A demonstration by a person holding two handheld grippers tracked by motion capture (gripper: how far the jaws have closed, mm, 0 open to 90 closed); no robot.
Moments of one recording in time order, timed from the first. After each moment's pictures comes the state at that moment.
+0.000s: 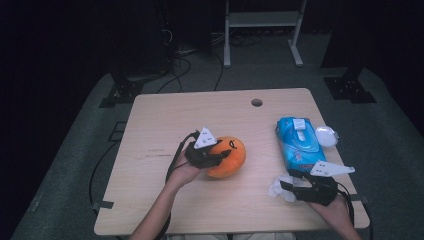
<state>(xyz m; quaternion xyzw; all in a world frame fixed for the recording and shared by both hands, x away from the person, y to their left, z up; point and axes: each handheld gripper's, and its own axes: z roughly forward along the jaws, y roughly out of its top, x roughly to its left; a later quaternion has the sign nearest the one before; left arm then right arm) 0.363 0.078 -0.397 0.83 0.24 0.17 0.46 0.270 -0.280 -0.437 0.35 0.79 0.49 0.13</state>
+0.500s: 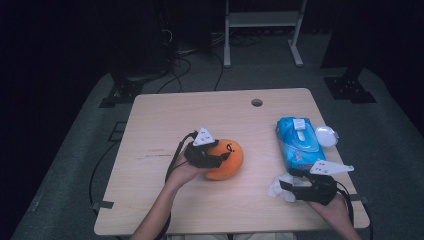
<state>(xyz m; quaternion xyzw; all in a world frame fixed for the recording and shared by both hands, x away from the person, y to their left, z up) 0.363 0.086 -0.401 0.83 0.26 0.15 0.47 0.274 -0.280 -0.440 0.36 0.79 0.49 0.12</state>
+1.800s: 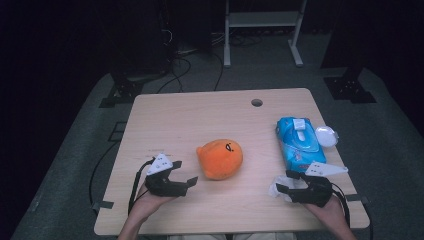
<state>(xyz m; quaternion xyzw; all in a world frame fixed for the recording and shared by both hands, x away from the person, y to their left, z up) 0.289 0.184 -0.422 0.79 0.34 0.14 0.48 0.274 -0.272 -0.448 0.36 0.79 0.48 0.11</state>
